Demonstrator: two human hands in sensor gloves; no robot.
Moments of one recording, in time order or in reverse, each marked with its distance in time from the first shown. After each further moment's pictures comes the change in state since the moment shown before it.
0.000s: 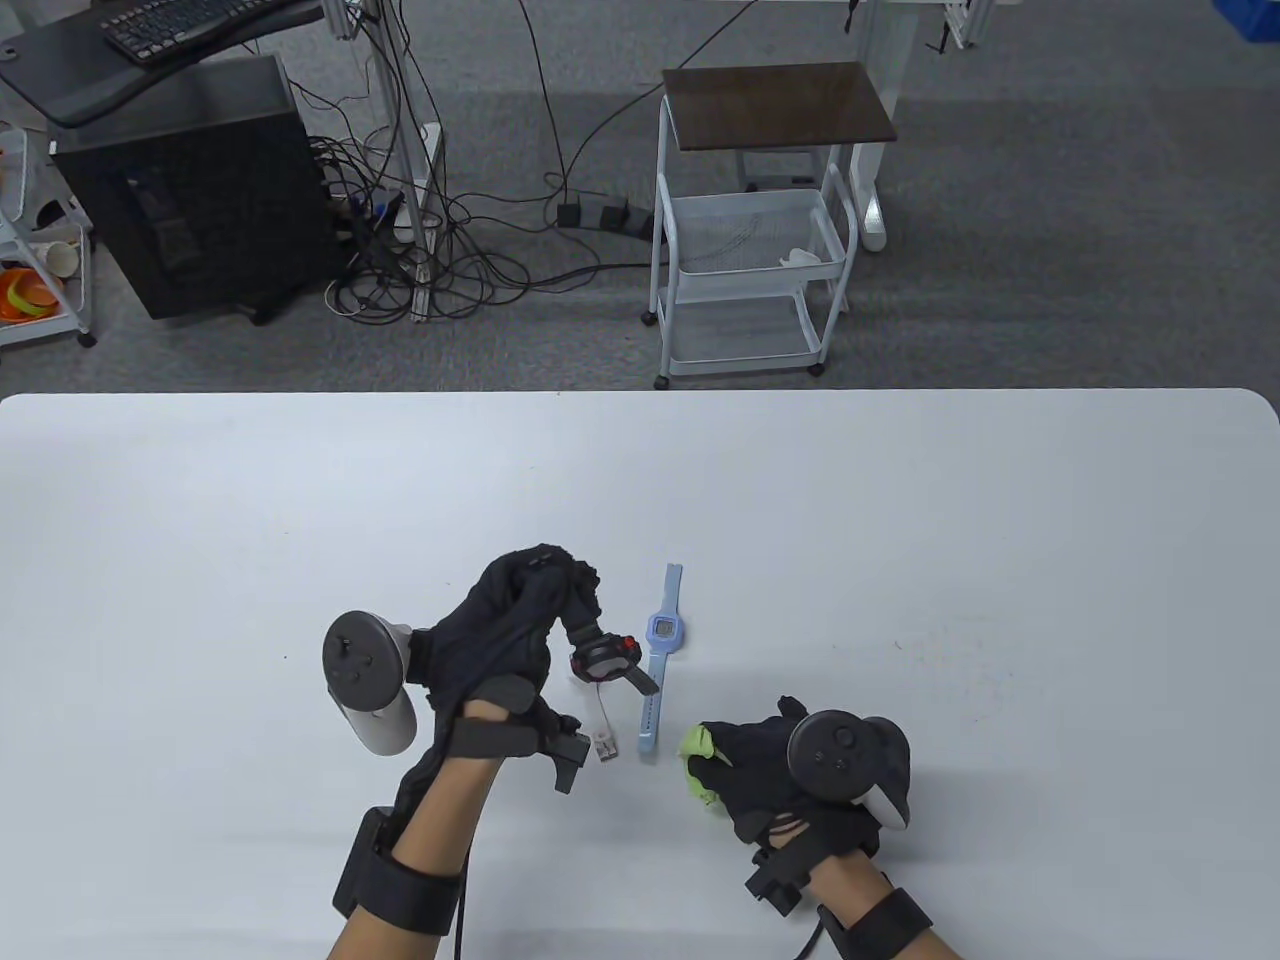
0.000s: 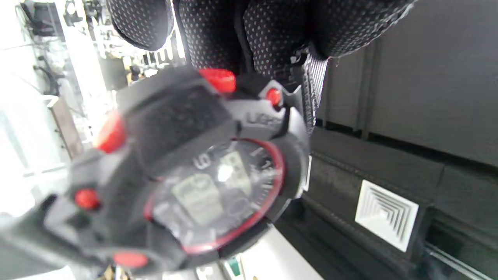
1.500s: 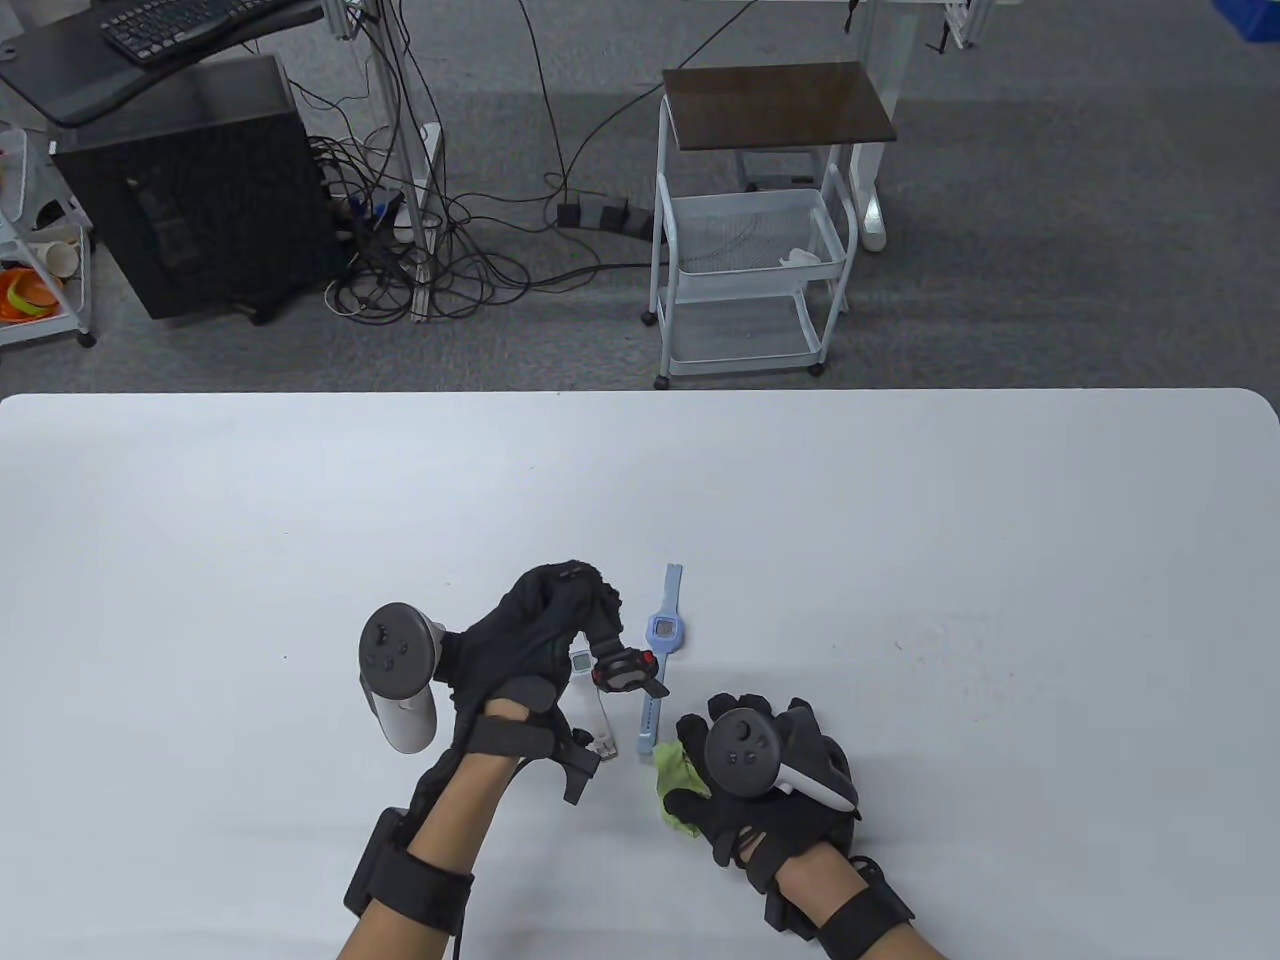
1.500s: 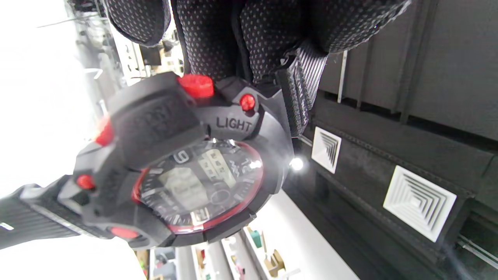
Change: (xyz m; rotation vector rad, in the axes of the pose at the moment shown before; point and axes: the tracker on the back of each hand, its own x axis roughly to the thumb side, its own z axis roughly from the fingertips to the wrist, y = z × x) left_hand -0.029 -0.014 0.003 -0.093 0.117 0.020; right_hand -0.005 0.042 -0.007 0.424 0.220 0.291
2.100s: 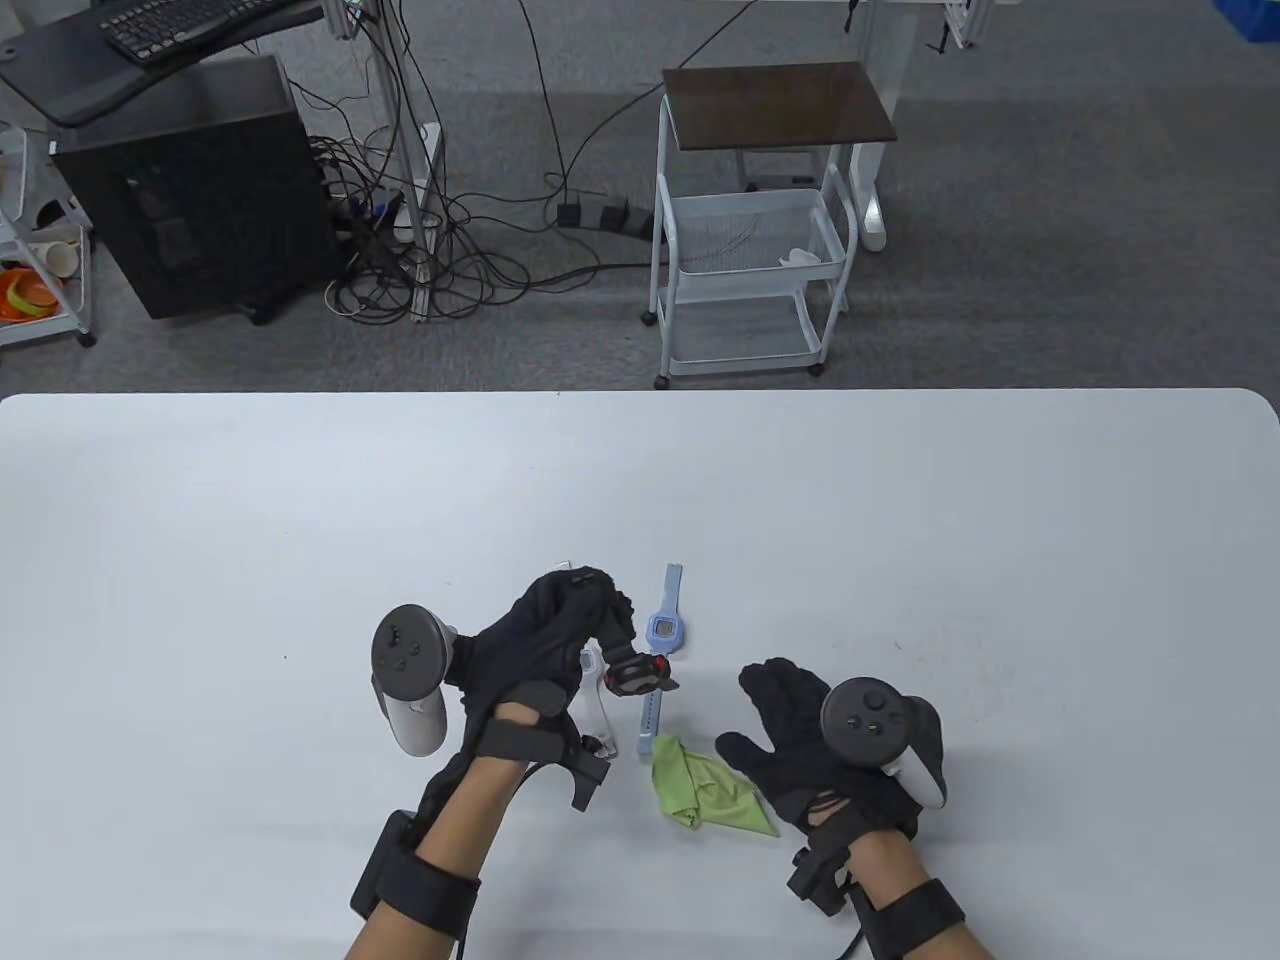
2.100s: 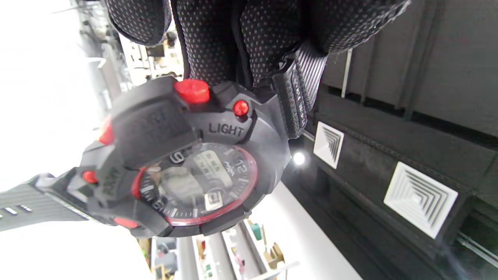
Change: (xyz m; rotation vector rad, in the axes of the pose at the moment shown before) left_hand 0.005 -0.017 0.002 -0.037 0.007 0.013; right_hand -0.055 -0.055 0.030 -0.299 -0.074 -0.493
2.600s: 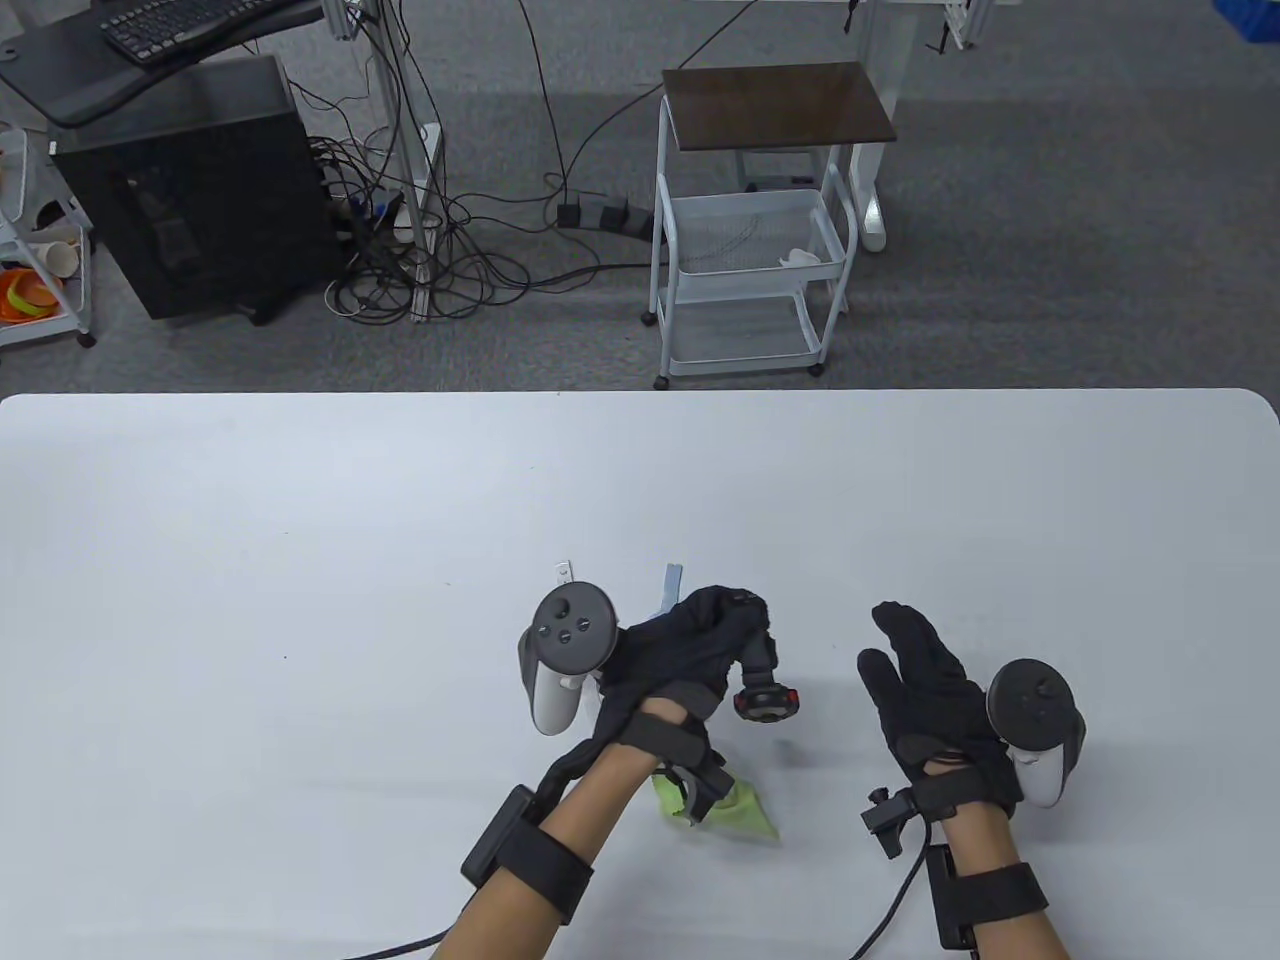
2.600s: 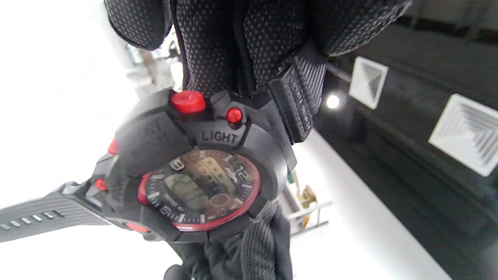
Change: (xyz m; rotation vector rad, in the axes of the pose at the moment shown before) left_hand -0.018 -0.109 -0.037 -0.225 0.172 -0.082; right_hand -0.035 -0.083 0.021 -0.345 -0.001 -0.252
